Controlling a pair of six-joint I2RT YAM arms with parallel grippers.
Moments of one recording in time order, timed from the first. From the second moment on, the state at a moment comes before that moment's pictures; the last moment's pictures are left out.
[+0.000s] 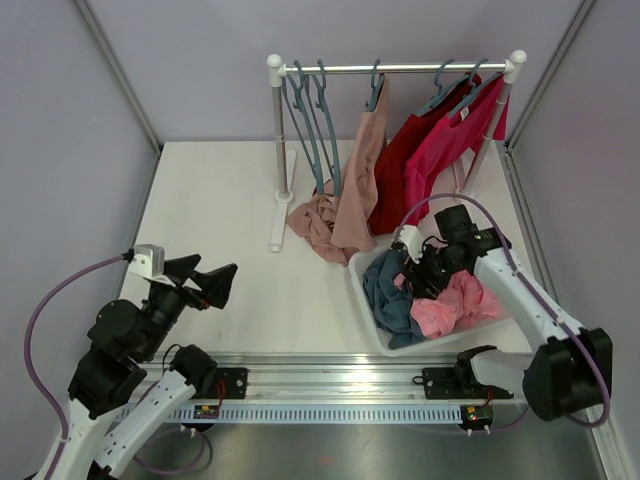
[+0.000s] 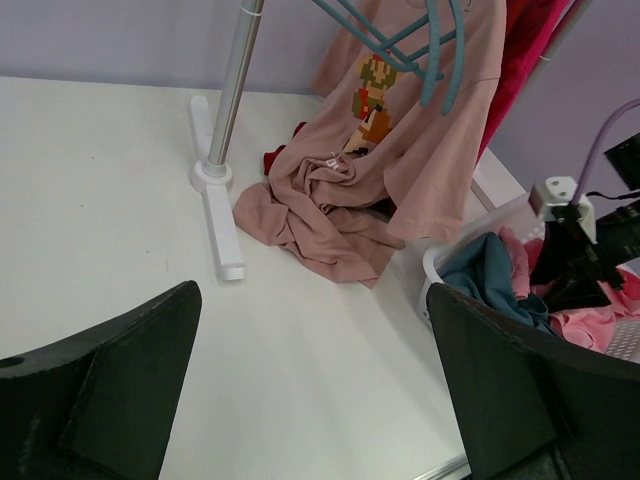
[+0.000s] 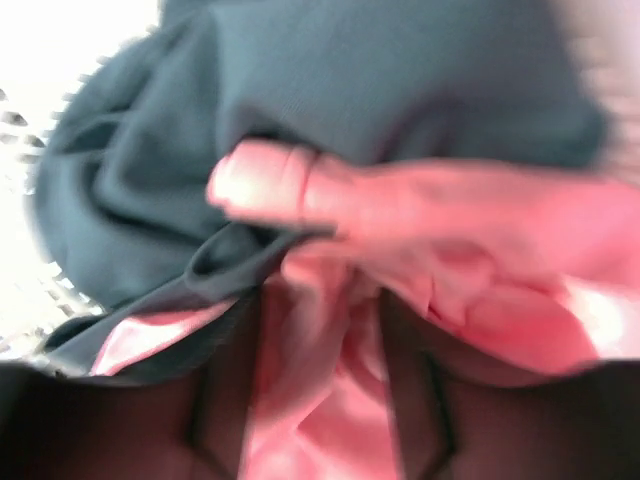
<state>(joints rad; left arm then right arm) -0.60 0.19 0.79 -0.60 -0.18 -0.32 0.27 1.24 0.89 -0.92 -0.40 -0.73</state>
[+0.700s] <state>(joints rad) -0.60 0.19 0.78 -0.66 -0.16 -0.34 0.23 0.93 1.19 -0.77 0.00 -0.09</state>
